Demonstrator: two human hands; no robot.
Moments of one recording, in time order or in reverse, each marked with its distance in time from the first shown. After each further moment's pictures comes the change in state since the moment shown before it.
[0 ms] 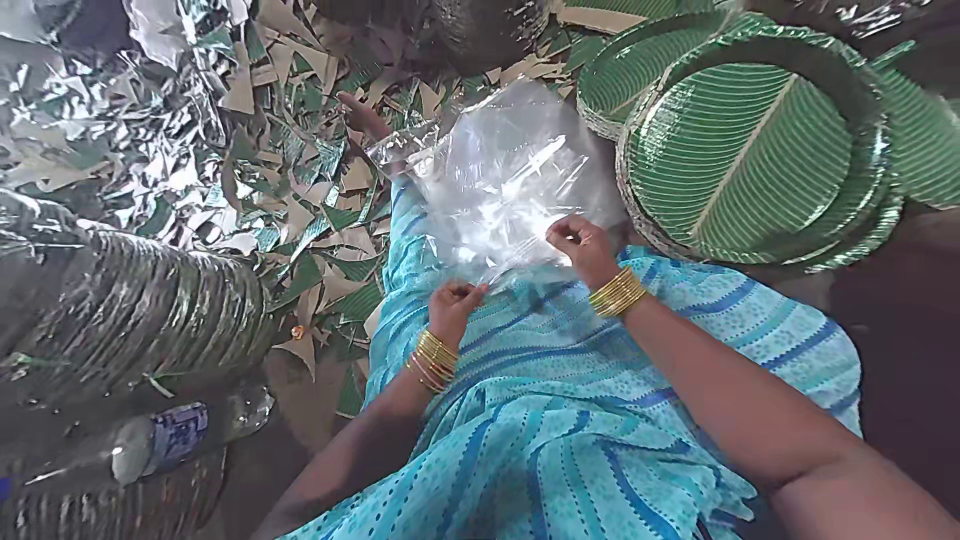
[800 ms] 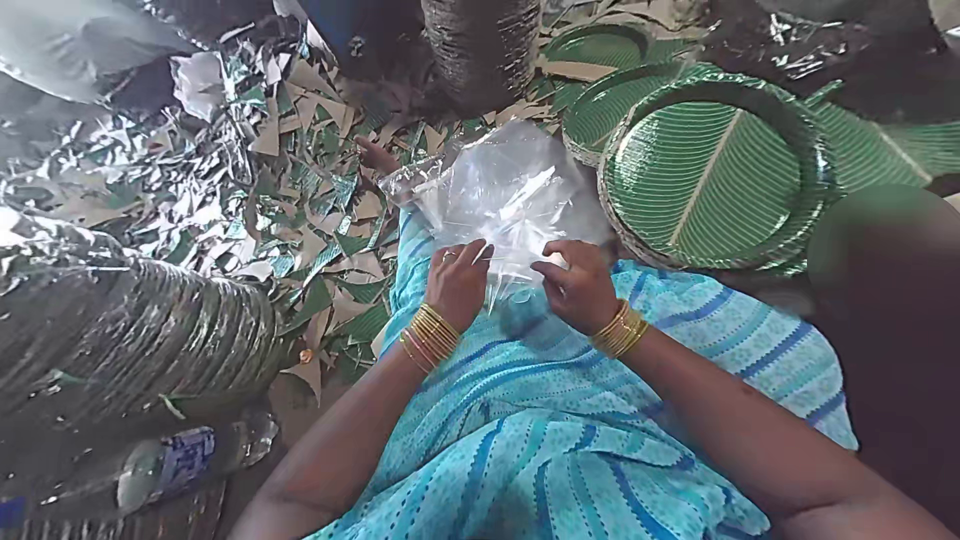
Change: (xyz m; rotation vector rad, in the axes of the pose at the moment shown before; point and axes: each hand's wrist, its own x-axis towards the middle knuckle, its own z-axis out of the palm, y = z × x) left_hand 0.012 0.079 0.000 1.153 -0.070 0.883; right_hand -0.040 -0.021 0.004 -0.618 0.181 -0.773
